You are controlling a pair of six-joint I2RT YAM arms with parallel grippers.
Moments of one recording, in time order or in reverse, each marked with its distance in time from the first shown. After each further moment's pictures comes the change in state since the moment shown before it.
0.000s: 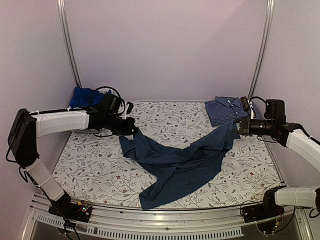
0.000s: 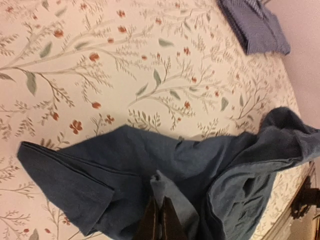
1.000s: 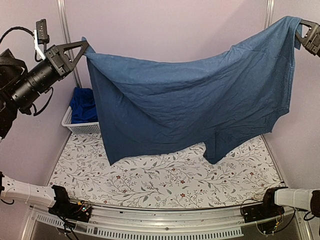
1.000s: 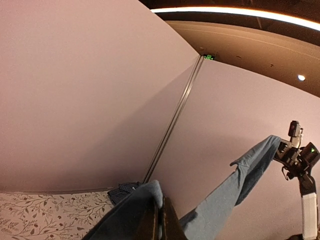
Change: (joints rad) left arm -0.336 -0.700 0.312 0.084 -0.421 0.033; right arm -0.191 -0.011 1.135 -0.246 0.124 0.024
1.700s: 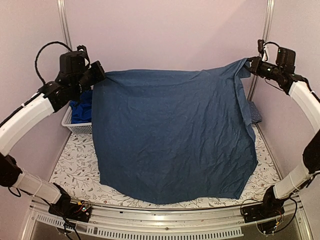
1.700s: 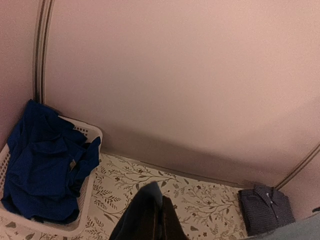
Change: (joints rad) left arm 0.330 0.330 -0.017 -0.013 -0.305 -0.049; right arm 0.002 0.357 -0.301 0.232 0.096 -0.029
